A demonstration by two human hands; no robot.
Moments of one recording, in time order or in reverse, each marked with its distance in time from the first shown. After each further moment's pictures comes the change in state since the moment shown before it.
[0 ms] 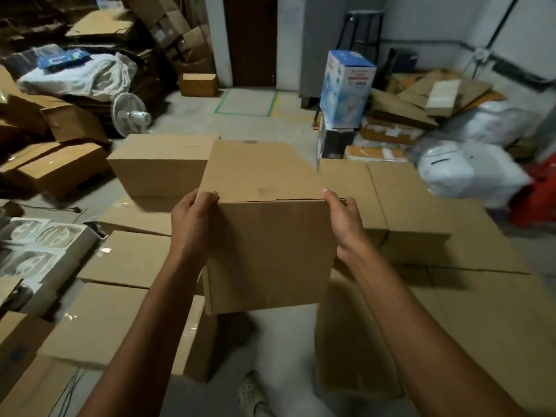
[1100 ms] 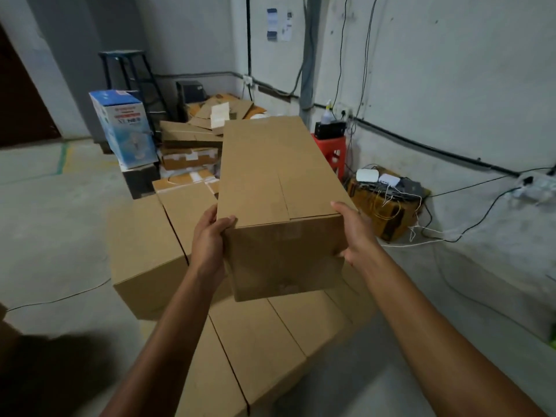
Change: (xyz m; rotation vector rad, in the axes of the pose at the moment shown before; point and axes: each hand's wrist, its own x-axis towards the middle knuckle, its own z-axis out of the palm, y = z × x) left_hand -0.254 -0.039 0.470 -0.204 -0.836 -0.080; right_hand -0.069 -0.007 -0.546 0.356 0.690 0.008
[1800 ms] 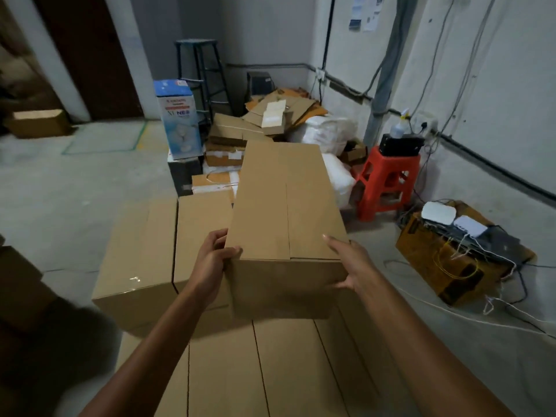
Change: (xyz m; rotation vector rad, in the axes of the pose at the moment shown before) left_hand 0.221 -0.074 0.096 0.108 0.206 -0.123; right_hand 0.316 -0.043 0.046 -0.311 -0.301 0.290
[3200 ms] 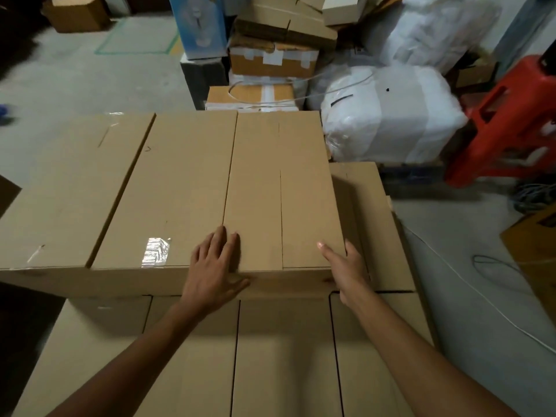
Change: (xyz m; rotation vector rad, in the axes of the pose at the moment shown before) left_hand 0.311 -0.344 -0.012 1.546 0.075 0.097; right_hand 0.469 0.151 0.089 -0.222 -0.143 -0.065
